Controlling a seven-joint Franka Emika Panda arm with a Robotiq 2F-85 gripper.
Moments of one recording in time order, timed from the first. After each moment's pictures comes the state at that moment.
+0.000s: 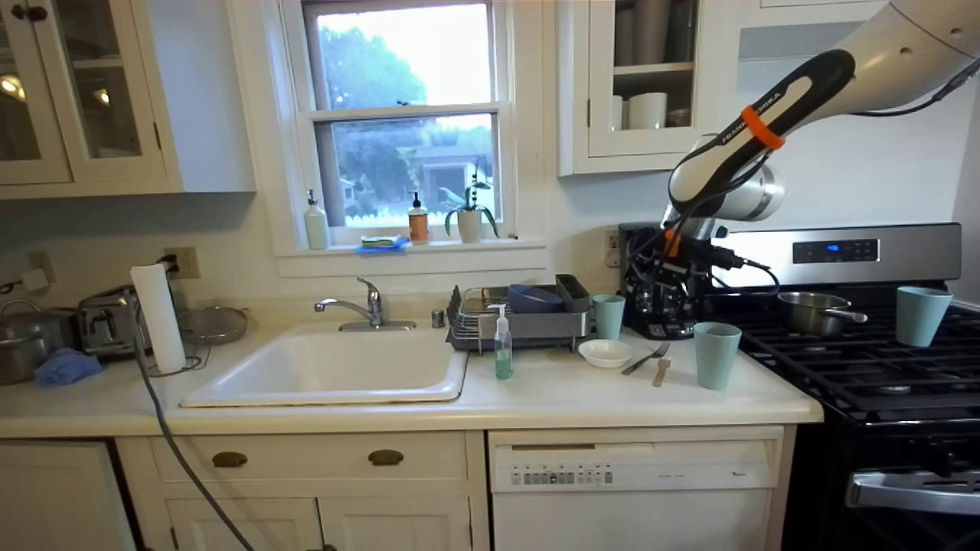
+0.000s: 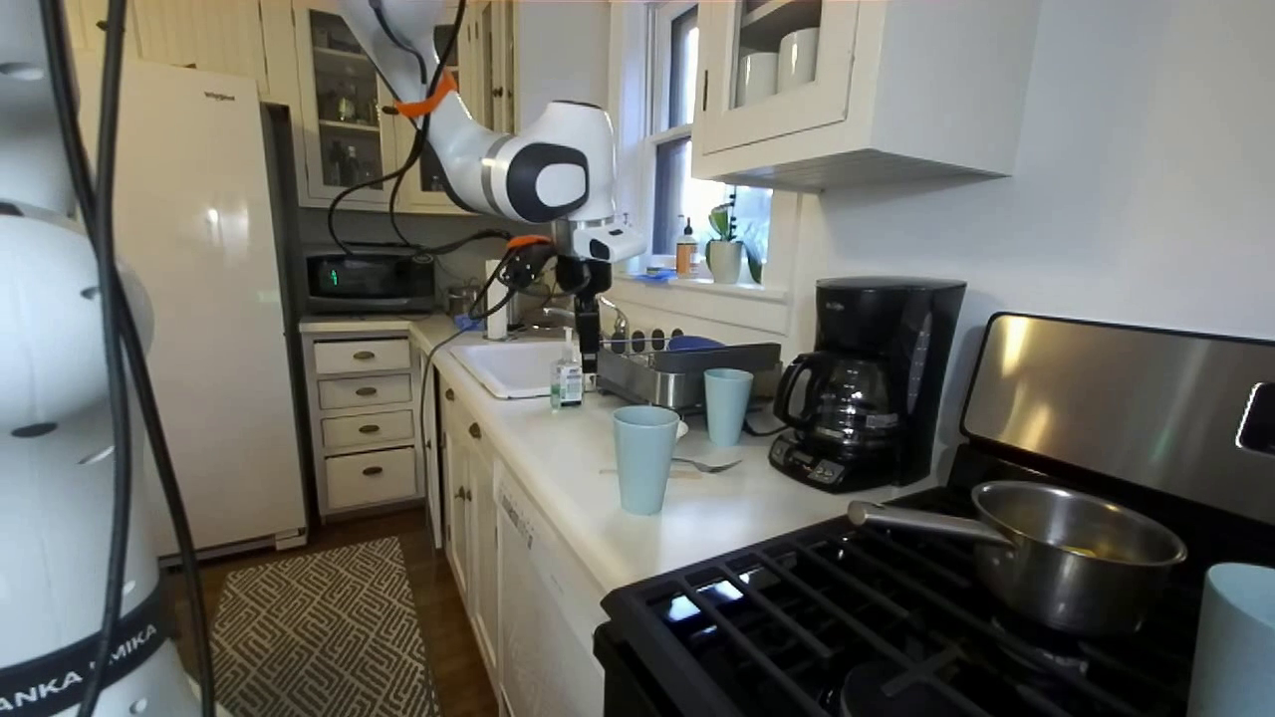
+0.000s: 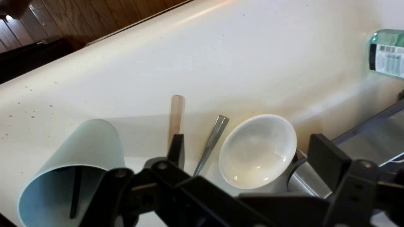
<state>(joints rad) -0.07 0.00 0.00 -2.31 0.19 2.57 0.73</state>
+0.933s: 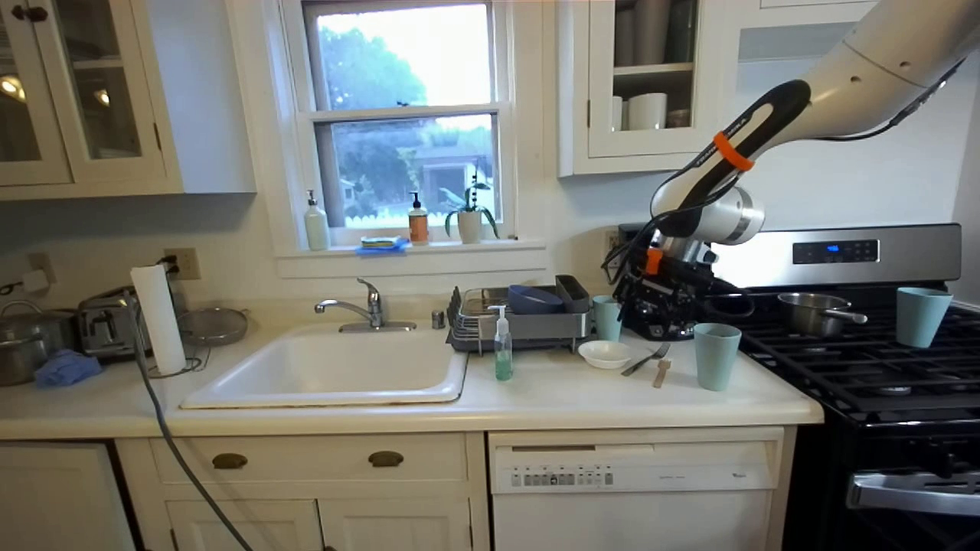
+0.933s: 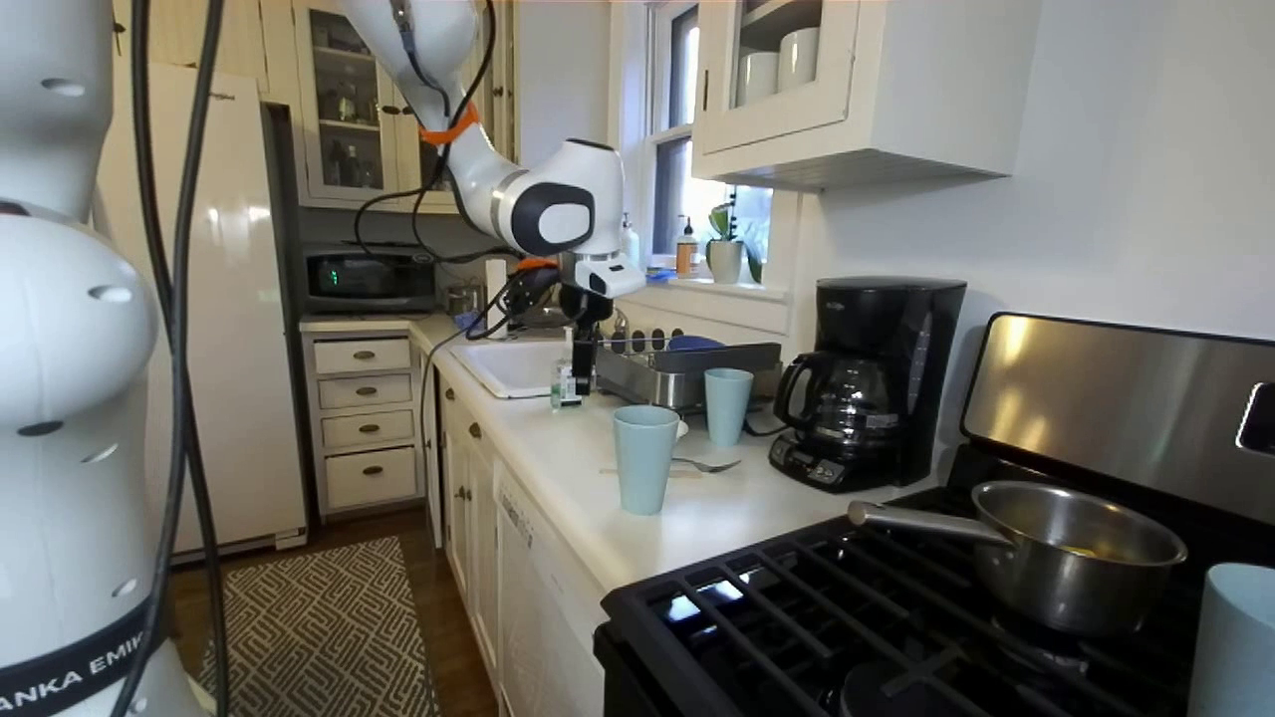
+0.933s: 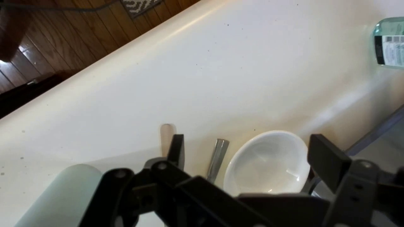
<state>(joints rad) -0.05 0.12 0.00 -2.26 0.33 2.61 0.75</state>
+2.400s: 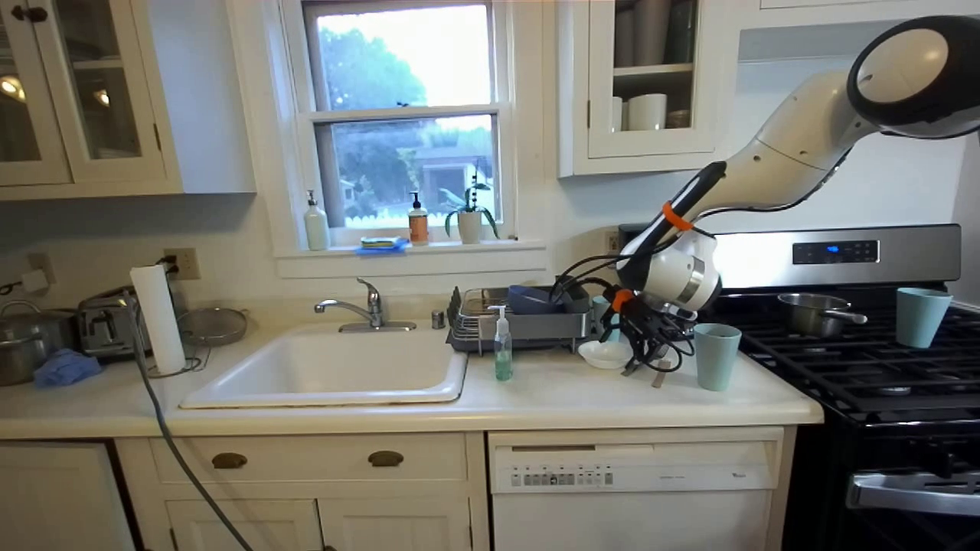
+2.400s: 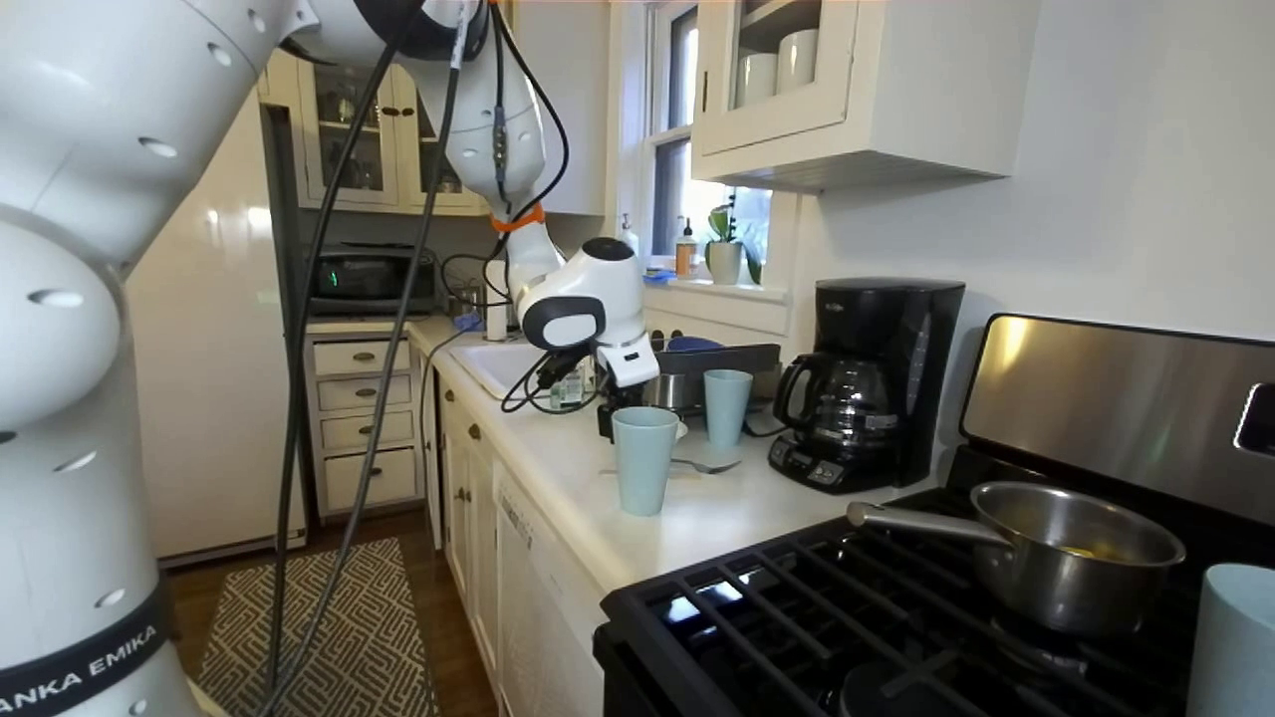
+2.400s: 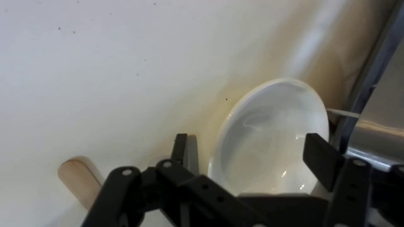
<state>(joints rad) -0.20 0.50 0.20 -2.08 0.69 3.03 0.74</state>
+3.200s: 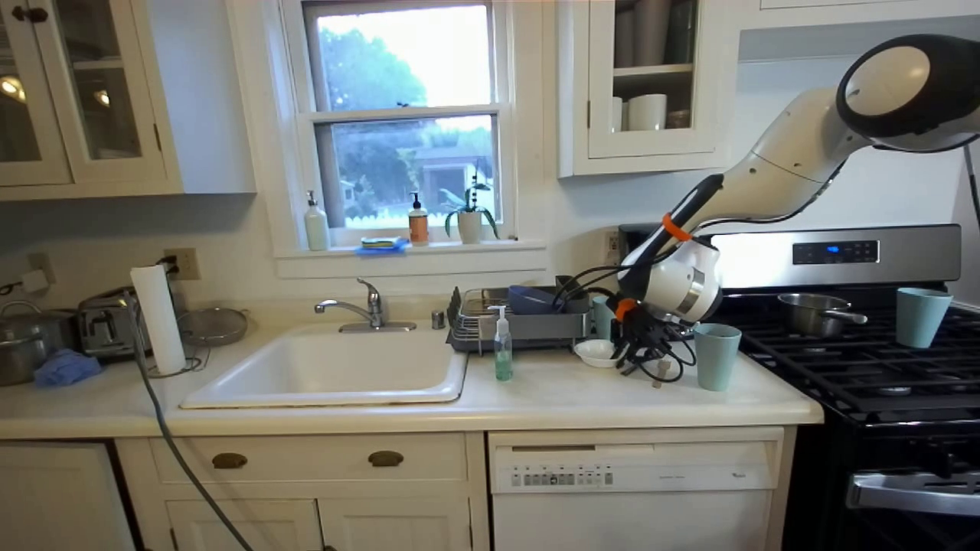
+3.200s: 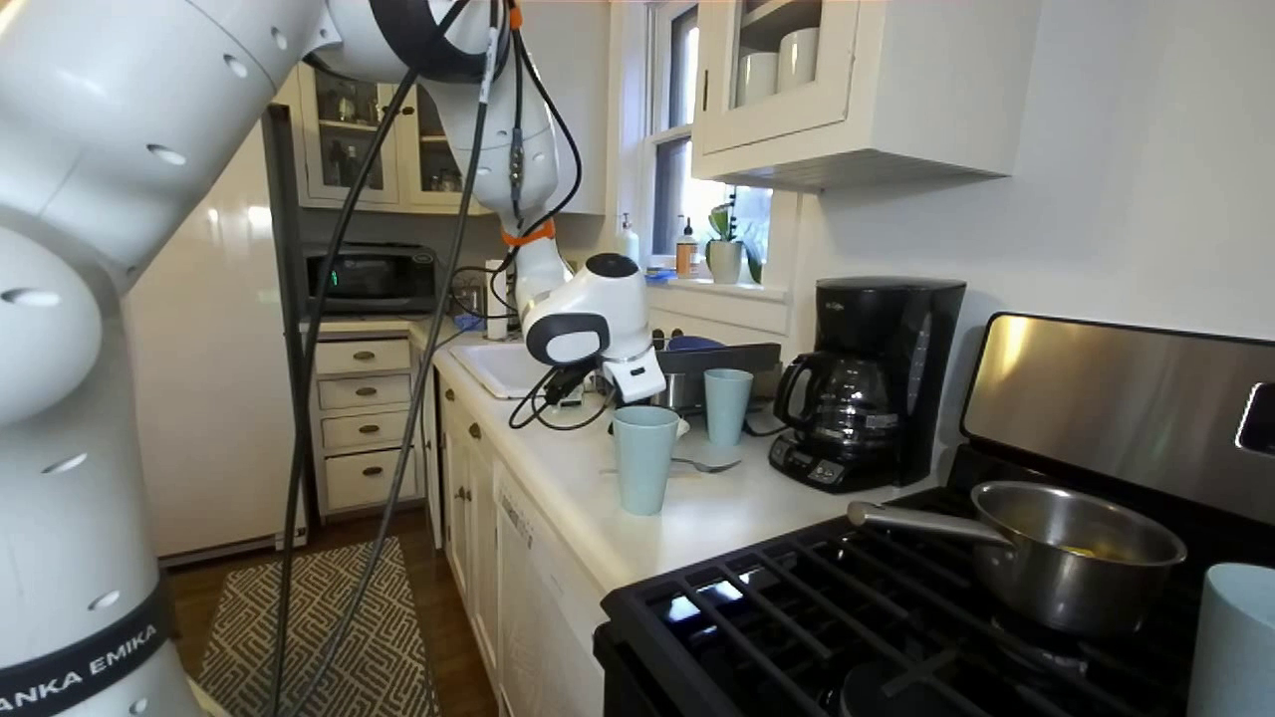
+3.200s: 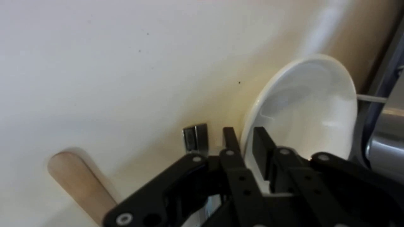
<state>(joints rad) -0.26 0.56 0.24 -2.06 0.69 3.10 0.70</state>
